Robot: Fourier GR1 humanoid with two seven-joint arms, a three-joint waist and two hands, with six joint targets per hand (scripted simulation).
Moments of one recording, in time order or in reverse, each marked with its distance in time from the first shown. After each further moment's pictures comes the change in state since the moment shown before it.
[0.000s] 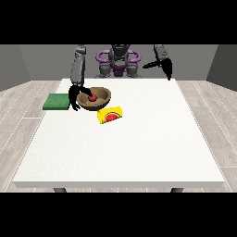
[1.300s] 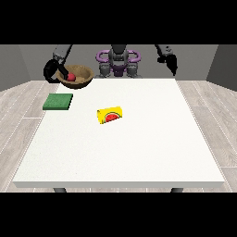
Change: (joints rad) left arm 0.134 0.063 0.137 0.205 0.084 -0.063 -0.056; right arm -0.060 -0.200 0.206 -0.130 0.256 -0.163 0.714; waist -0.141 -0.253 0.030
